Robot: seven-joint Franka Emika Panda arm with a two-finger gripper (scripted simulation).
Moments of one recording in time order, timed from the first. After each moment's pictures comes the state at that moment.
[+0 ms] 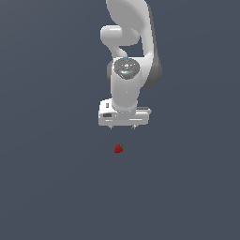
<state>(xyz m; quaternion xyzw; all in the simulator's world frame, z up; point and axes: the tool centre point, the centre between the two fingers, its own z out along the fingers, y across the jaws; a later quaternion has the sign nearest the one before) -0.009 0.012 0.163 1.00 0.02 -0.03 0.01</state>
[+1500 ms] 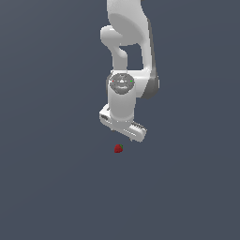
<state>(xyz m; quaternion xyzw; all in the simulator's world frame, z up) 0.004 0.009 0.126 0.96 -0.26 -0.02 0.00</state>
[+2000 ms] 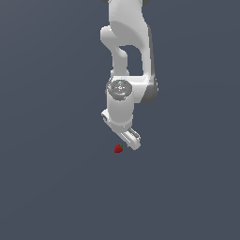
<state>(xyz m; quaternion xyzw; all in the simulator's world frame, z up) 0.011 0.005 0.108 0.91 -0.40 -0.02 0.00</state>
